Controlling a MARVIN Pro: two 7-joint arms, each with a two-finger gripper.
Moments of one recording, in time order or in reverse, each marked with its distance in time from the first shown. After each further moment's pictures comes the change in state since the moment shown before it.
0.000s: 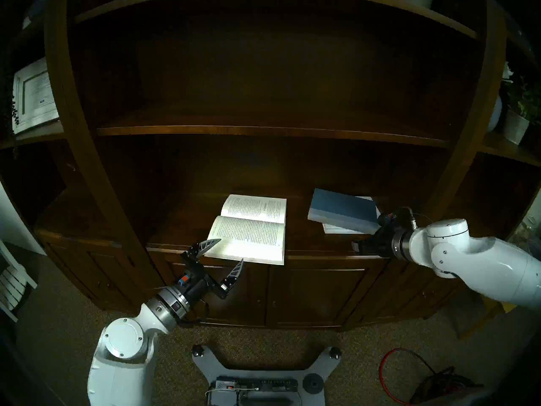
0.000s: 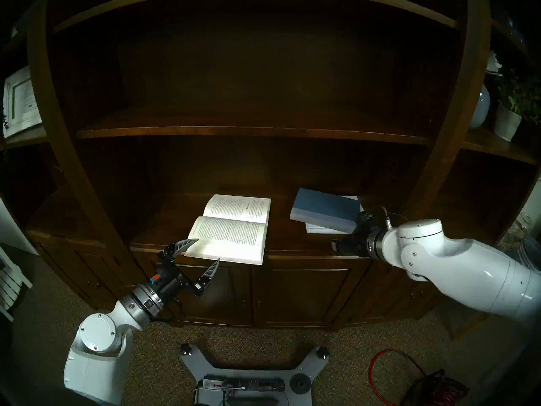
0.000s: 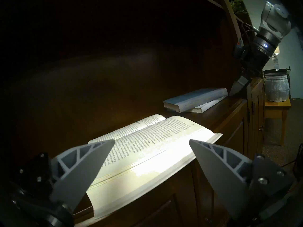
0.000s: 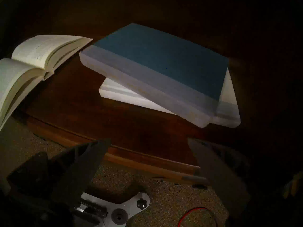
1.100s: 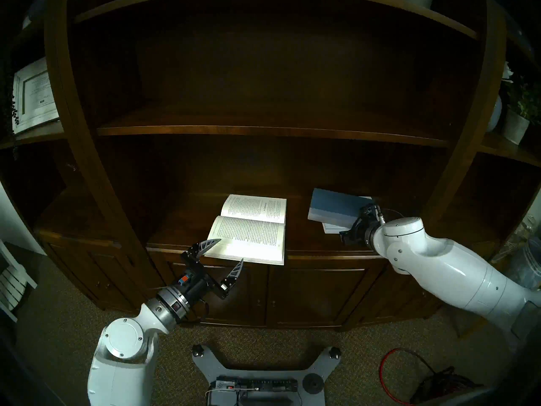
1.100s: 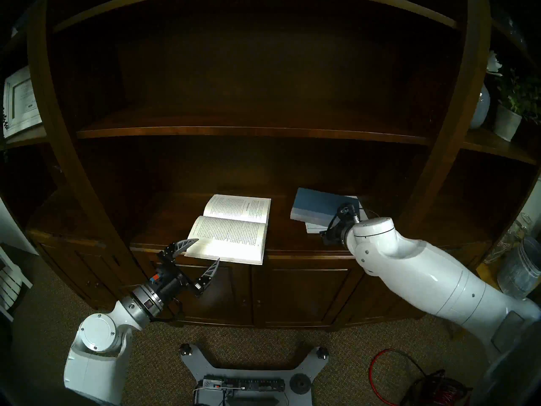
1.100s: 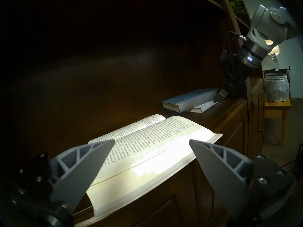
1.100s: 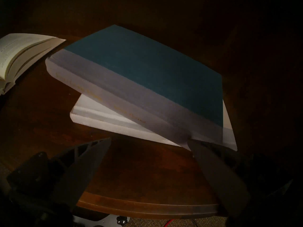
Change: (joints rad) left arm 0.000 -0.001 -0.001 0.000 0.001 0.000 -0.001; right arm 0.136 -0.335 -0.101 0.113 -0.206 0.164 -0.332
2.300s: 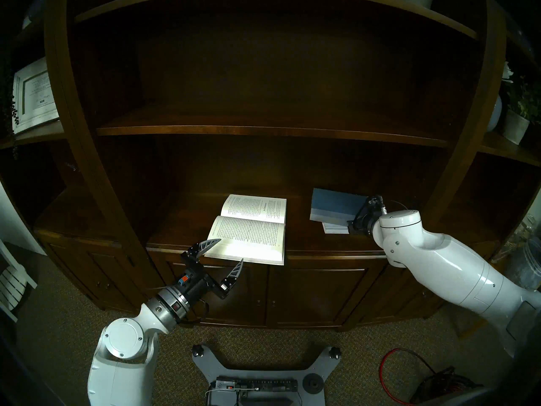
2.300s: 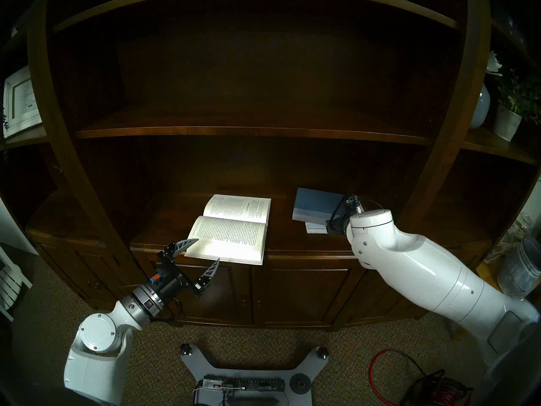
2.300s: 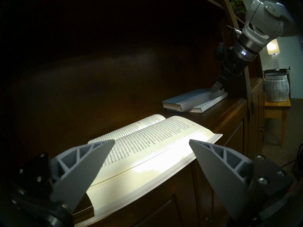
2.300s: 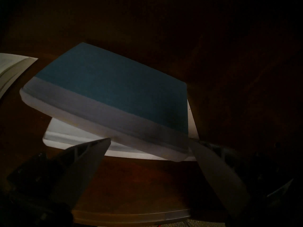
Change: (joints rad) left arm 0.000 -0.001 -0.001 0.000 0.000 0.000 -0.001; right arm -0.005 0.003 0.056 -0.086 0.088 0.007 -0.158
